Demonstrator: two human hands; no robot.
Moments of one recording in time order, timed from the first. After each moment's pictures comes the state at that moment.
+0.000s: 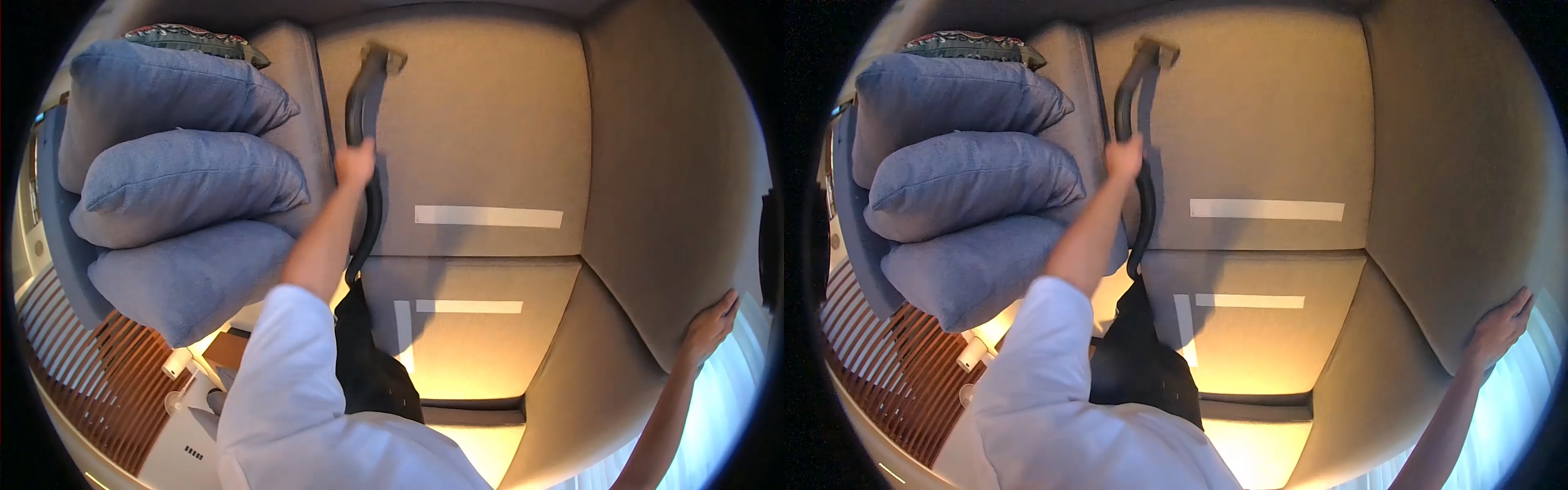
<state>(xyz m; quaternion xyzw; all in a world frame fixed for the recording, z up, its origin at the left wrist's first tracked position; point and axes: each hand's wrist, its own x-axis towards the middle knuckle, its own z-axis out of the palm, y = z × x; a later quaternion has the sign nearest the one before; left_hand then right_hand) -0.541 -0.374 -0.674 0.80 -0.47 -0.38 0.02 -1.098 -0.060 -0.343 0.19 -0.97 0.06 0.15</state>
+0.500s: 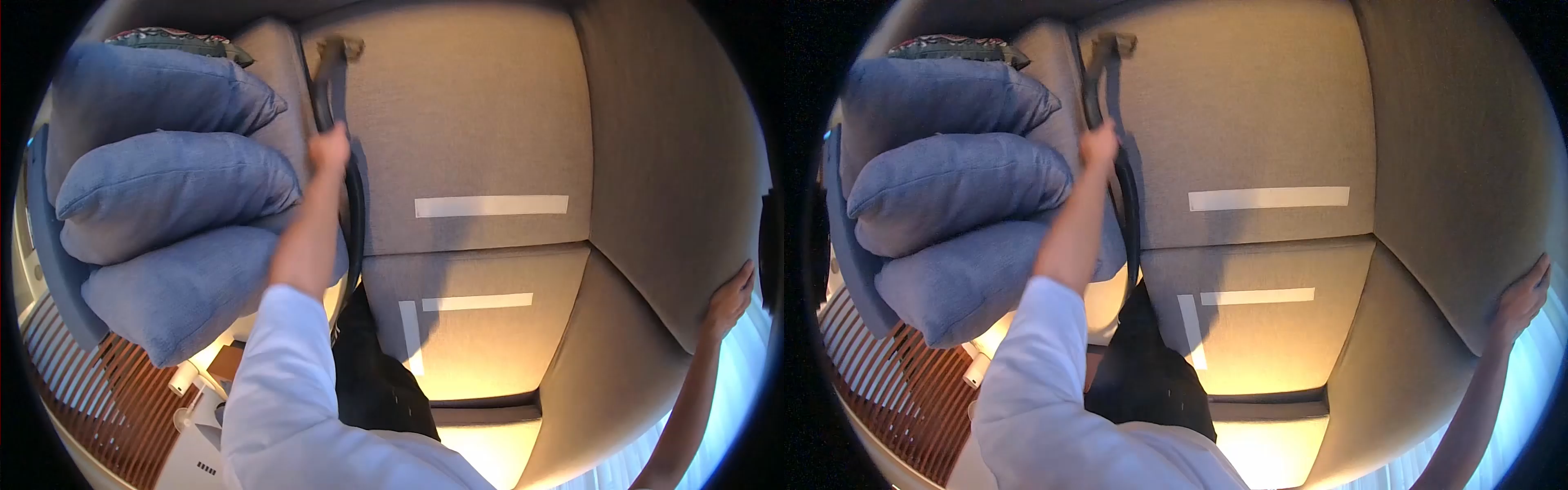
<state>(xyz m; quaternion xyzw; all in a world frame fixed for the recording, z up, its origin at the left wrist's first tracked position) -0.510 -0.411 -0.710 0.83 -0.44 -0.33 0.06 -1.105 -0.055 -0.347 0.17 -0.97 0.06 0.15</state>
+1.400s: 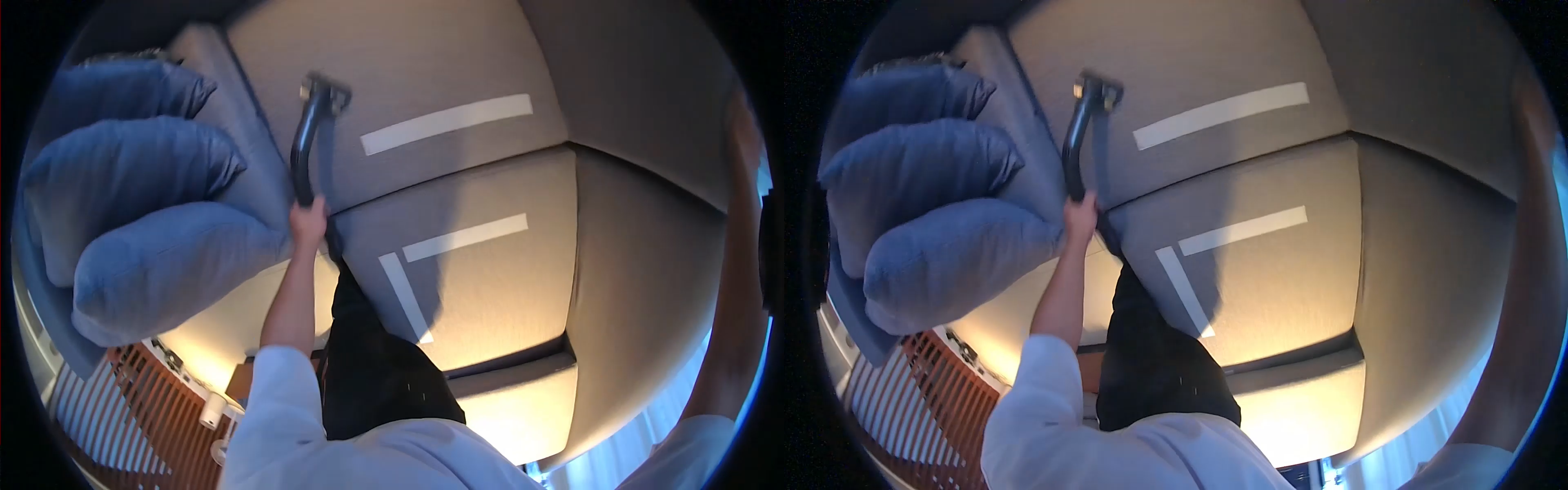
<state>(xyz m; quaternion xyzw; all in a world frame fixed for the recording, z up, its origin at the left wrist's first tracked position) -0.428 -0.140 -0.664 0.72 -0.53 -0.44 0.10 -1.108 -0.020 -0.345 0.35 -0.85 -0.28 0.27</state>
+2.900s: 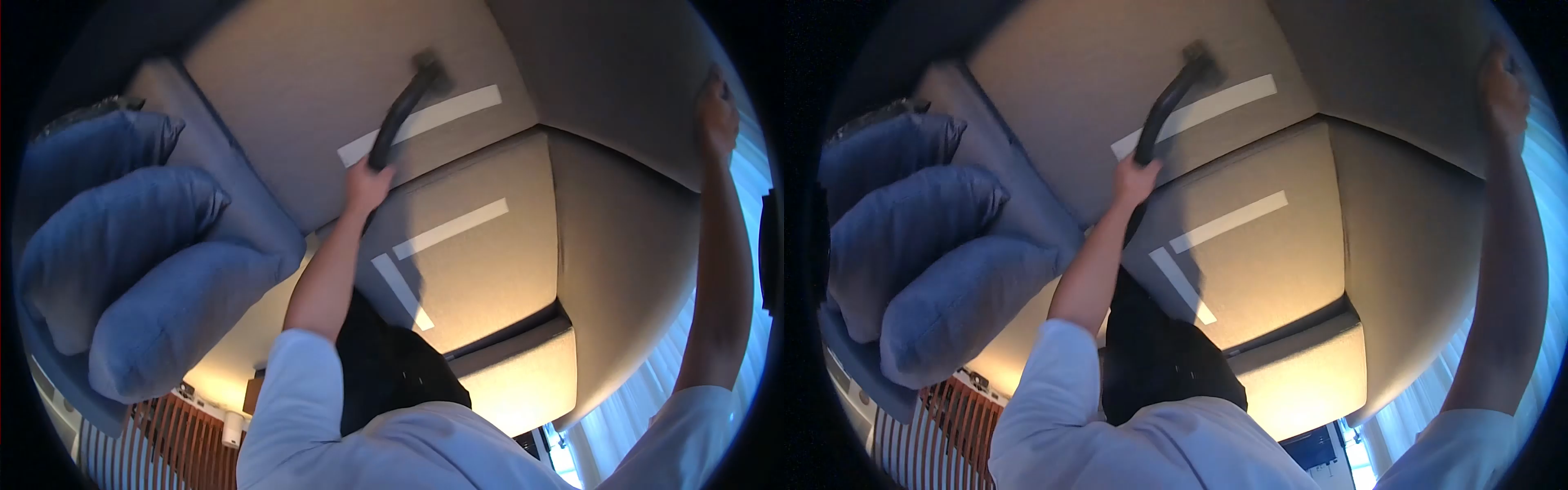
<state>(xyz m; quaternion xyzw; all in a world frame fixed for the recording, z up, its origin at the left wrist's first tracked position) -0.604 -0.151 -0.657 0.54 -0.64 -0.54 -0.08 -1.158 -0.012 -0.371 0.16 -0.96 -0.03 0.22</state>
